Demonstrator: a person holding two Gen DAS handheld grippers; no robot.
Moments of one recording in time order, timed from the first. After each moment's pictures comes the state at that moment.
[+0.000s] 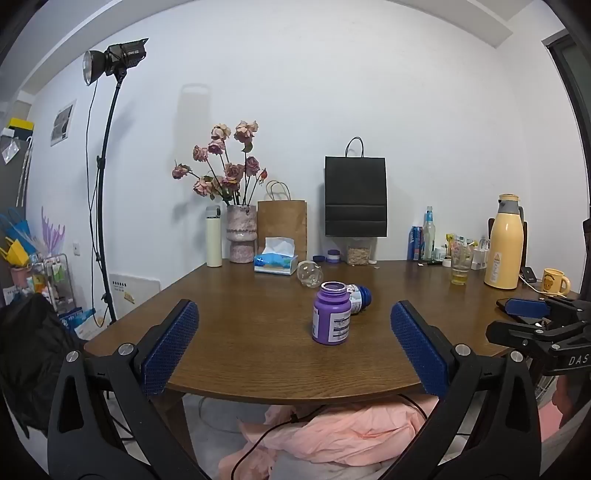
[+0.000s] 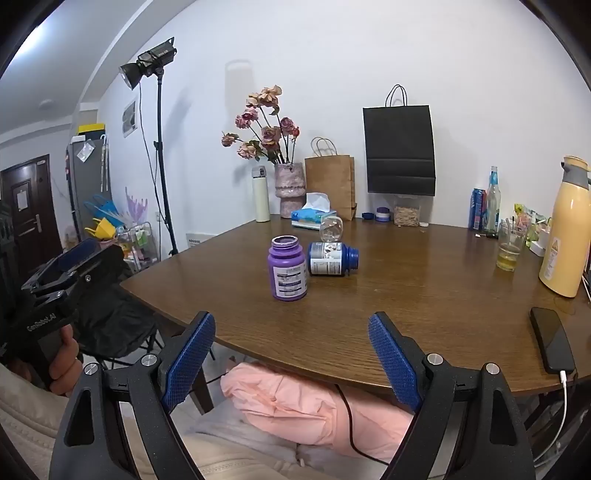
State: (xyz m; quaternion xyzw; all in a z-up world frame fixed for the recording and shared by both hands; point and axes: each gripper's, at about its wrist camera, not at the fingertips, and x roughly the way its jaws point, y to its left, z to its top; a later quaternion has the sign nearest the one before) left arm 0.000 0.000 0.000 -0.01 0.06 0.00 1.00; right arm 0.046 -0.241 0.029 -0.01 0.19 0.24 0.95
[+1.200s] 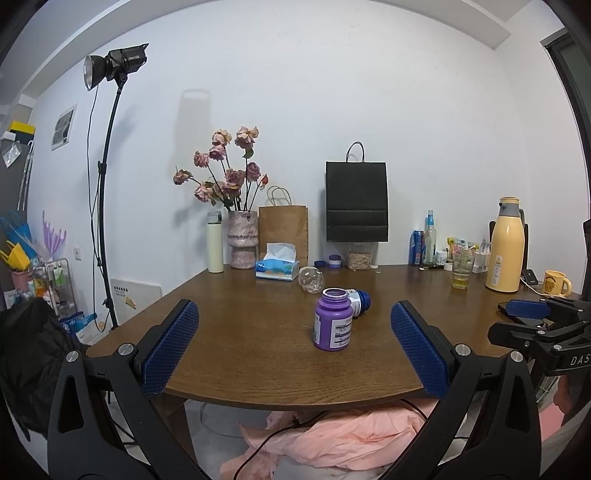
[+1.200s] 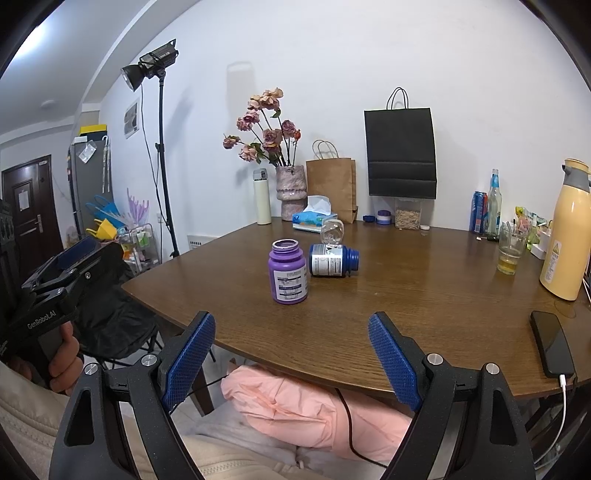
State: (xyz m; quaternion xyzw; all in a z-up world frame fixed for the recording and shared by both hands) left arm -0.004 0.002 0.012 -0.01 0.05 0.00 1.00; right arm 0.046 -0.240 0.029 -0.01 0.19 0.24 0.95
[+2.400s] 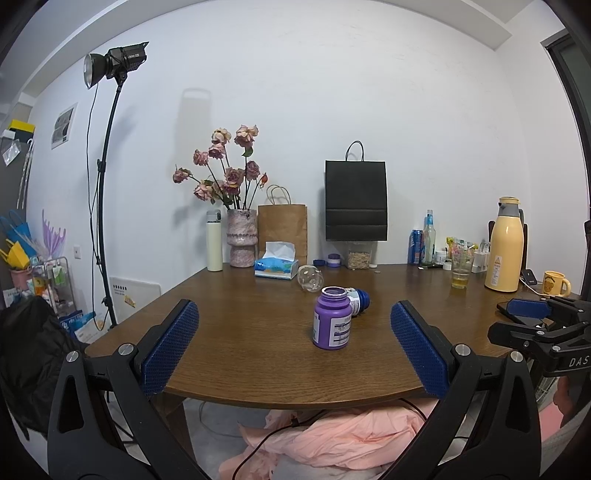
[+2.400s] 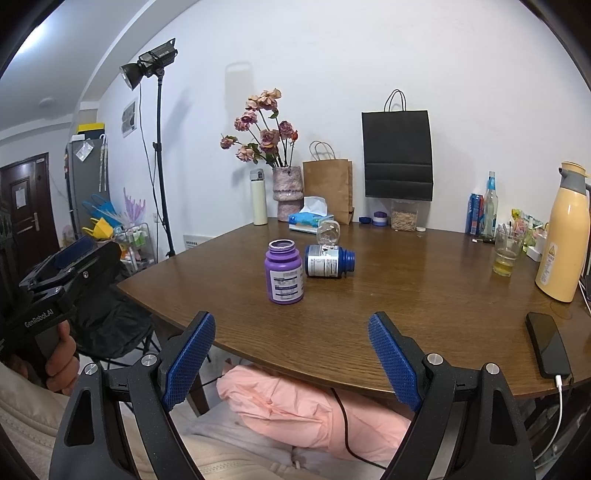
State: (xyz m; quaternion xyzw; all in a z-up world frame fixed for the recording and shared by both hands) left arm -0.002 0.002 0.014 -0.01 0.05 0.00 1.00; right arm 0.044 -0.247 0.033 -0.02 0.18 0.24 0.95
